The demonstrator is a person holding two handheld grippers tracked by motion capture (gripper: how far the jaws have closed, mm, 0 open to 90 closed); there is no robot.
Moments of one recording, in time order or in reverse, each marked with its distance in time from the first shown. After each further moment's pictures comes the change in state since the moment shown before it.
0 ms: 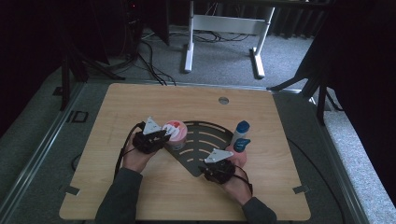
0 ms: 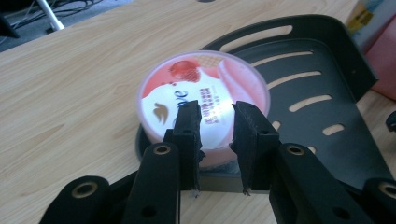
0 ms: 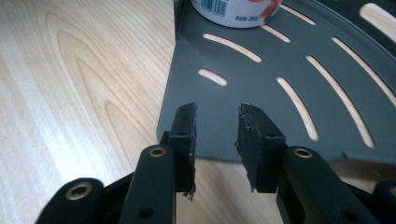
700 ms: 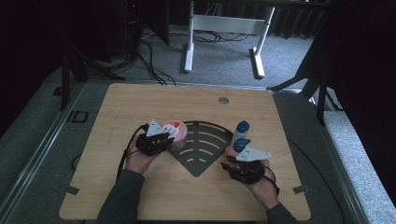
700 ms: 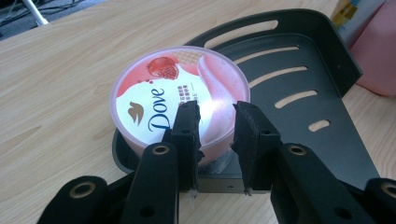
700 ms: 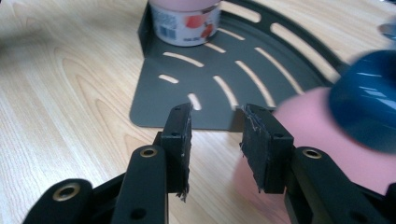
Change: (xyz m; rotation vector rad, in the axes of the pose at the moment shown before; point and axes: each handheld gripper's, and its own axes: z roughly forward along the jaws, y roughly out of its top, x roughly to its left) left arm -0.007 -0.002 0.006 0.017 -0.032 0.007; right arm -0.038 -0.026 -0.073 -0.133 -0.030 0.085
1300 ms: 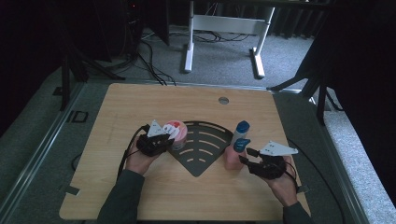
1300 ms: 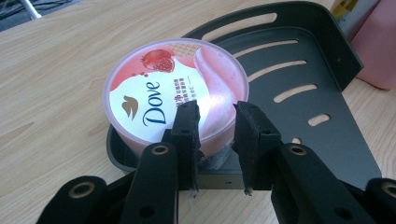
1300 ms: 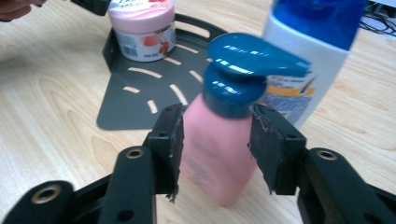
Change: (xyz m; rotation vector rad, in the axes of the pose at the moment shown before) left arm 0.000 -0.002 0.003 0.015 -0.009 0.002; right arm -0.039 -0.004 -0.042 -0.064 -0.058 0.062
